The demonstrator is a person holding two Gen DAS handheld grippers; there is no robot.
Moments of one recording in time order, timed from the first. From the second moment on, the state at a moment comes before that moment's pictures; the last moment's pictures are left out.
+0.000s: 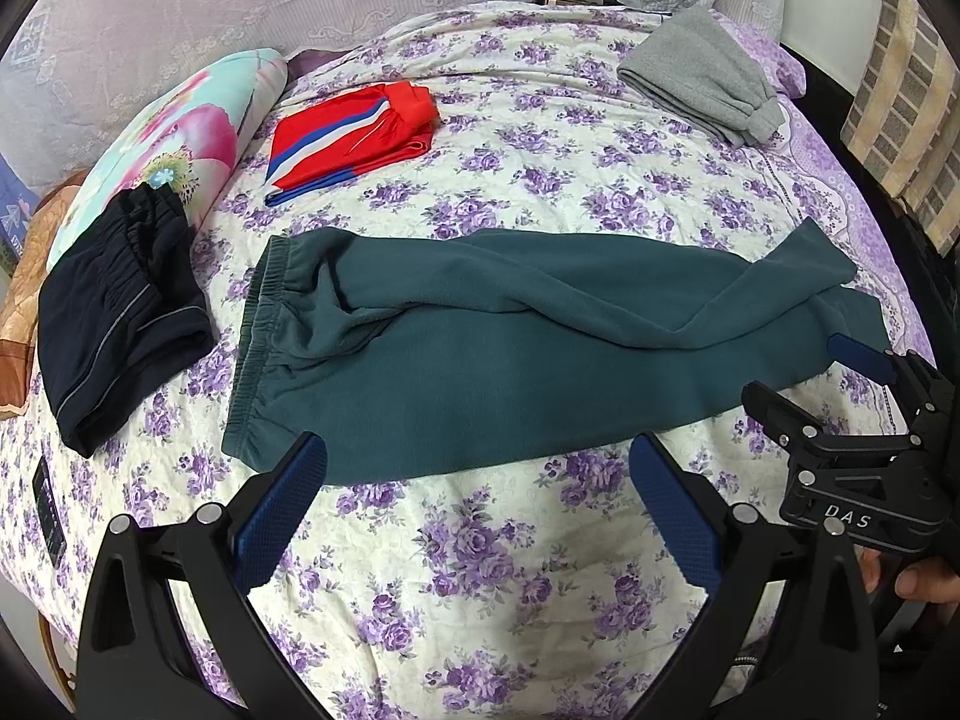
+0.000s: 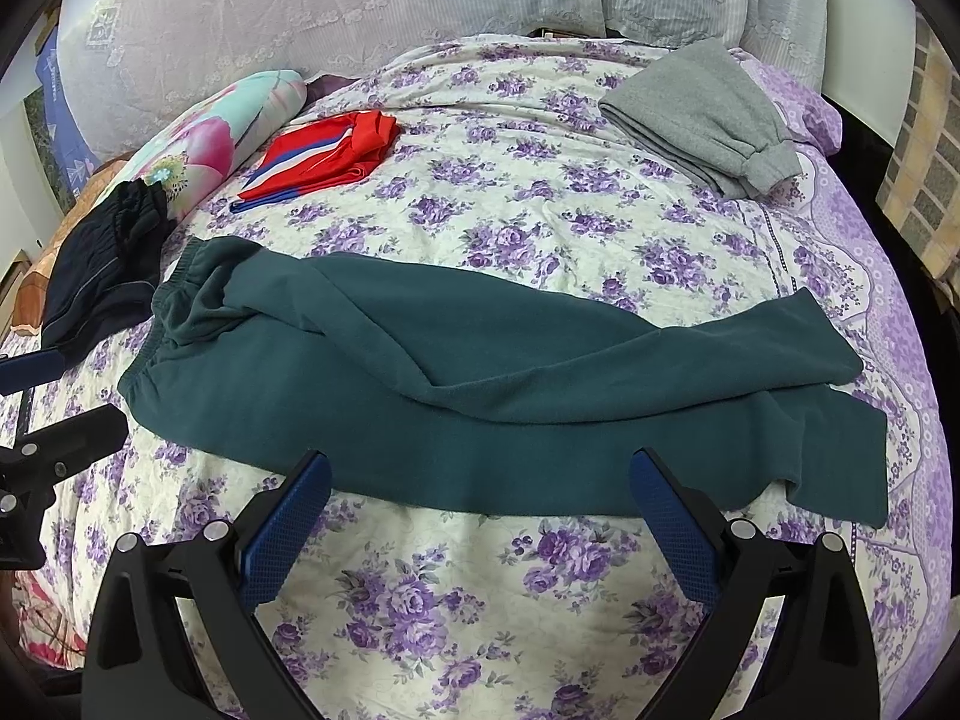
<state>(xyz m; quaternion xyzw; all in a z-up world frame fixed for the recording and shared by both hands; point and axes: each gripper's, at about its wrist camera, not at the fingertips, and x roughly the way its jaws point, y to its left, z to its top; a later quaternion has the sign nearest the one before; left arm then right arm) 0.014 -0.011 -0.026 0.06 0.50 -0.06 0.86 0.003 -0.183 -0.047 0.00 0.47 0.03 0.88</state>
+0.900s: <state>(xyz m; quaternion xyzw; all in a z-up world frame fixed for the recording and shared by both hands) 0.048 0.076 -0.086 -0.08 0.58 -0.02 0.81 0.009 -0.235 -0.082 0.08 0.52 -0.04 0.85</state>
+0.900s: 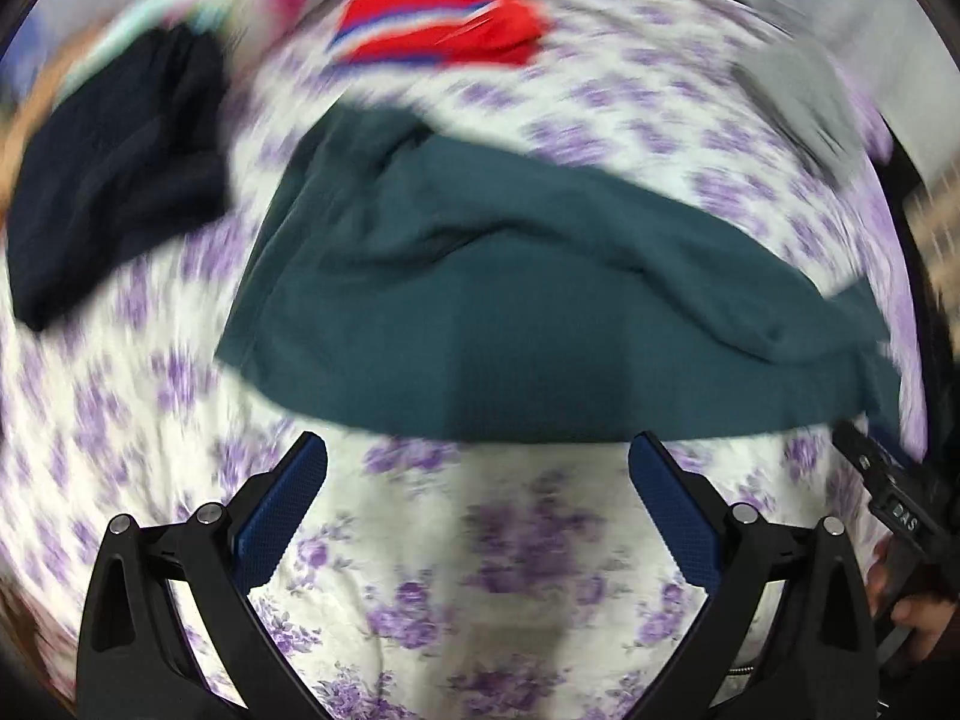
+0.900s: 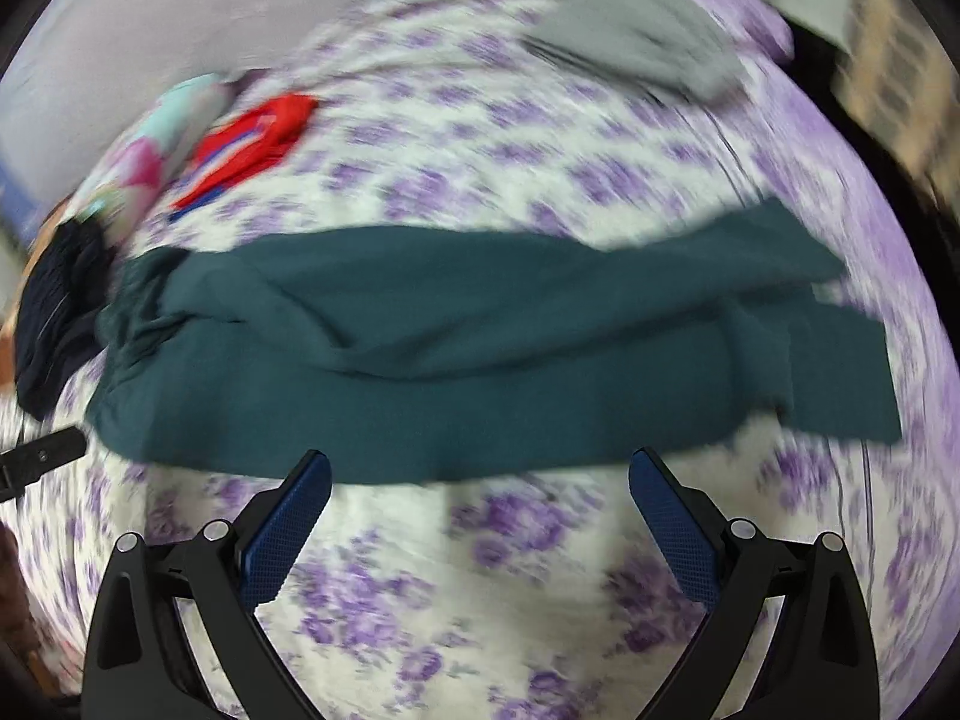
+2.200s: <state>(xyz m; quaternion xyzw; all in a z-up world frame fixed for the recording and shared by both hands) 0.077 0.167 -0.050 -0.20 0.51 0.04 0.84 -0.025 -0.480 -0.056 0.30 0.41 -0.24 0.83</state>
